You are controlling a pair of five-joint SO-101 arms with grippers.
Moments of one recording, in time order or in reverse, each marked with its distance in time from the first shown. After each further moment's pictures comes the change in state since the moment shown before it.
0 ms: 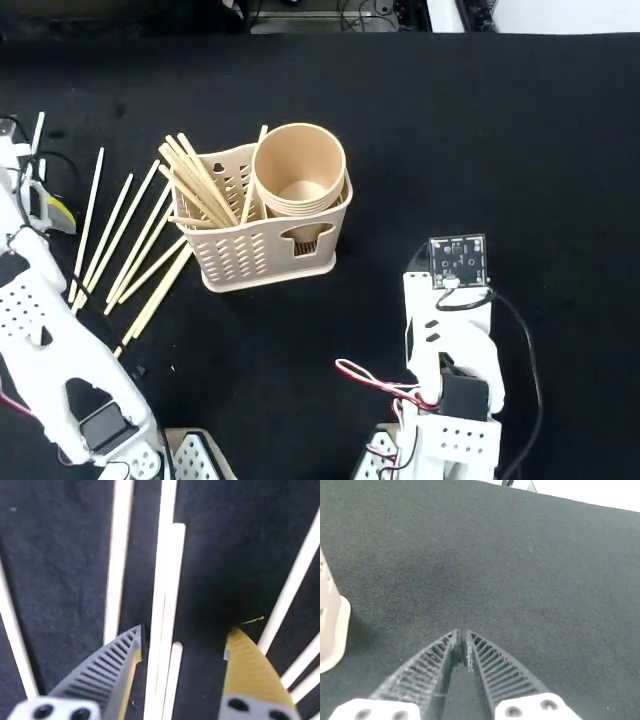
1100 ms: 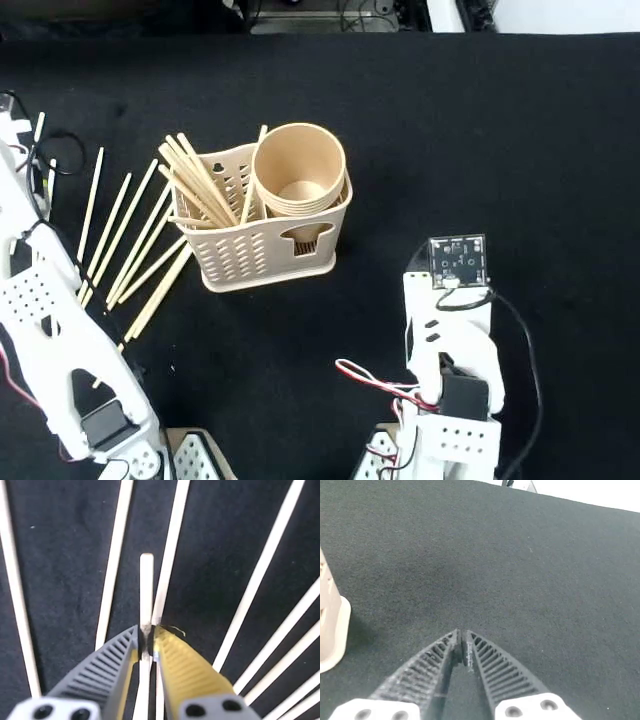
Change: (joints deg) left arm 2.8 9.2 -29.4 16.8 5.9; right arm 0.0 0.0 0.0 0.0 0.0
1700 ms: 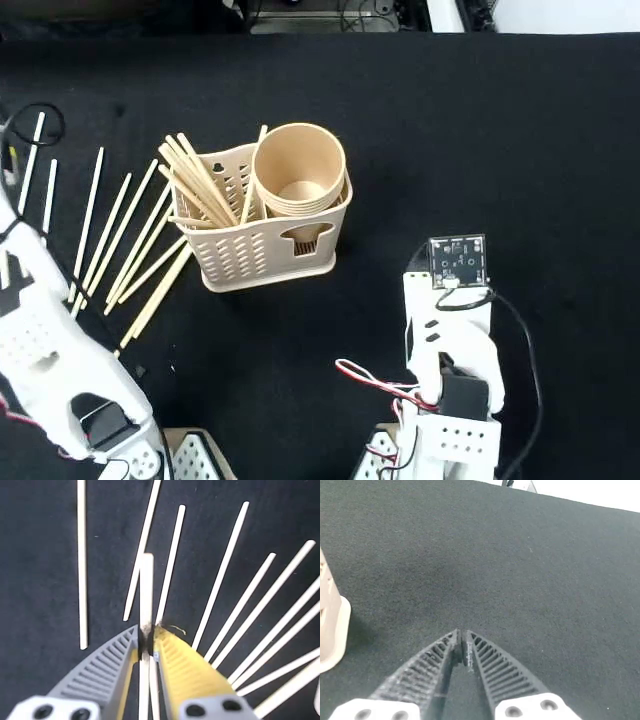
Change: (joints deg) left arm -0.1 -33.9 21.5 0.2 0.3; right arm 0.0 0.0 0.0 0.0 0.0
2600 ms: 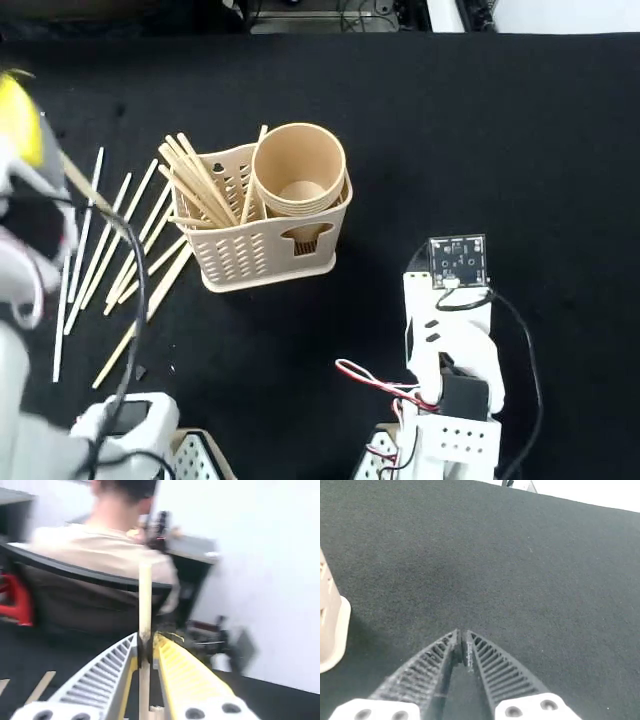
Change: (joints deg) left arm 29.9 -62.5 4.6 -7.0 31.5; right arm 0.0 0.0 0.0 0.0 0.0
